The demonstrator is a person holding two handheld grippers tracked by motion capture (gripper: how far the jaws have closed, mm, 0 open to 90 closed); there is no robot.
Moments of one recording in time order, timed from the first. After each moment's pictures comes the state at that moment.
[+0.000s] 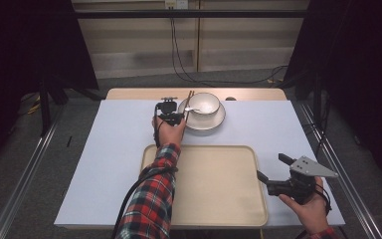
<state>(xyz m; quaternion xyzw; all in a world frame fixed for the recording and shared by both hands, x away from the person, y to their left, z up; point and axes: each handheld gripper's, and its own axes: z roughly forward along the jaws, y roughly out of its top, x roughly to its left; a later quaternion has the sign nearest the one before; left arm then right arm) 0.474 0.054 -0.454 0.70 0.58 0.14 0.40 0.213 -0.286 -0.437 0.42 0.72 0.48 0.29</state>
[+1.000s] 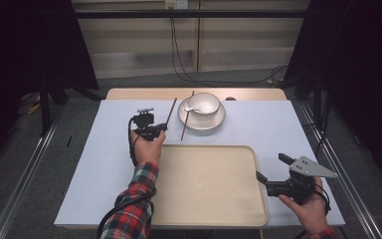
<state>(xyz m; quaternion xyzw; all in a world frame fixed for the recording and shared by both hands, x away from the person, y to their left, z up) 0.404 0.119 -0.435 0.67 0.60 0.12 0.42 0.212 -0.284 -0.436 0.42 0.72 0.48 0.29</state>
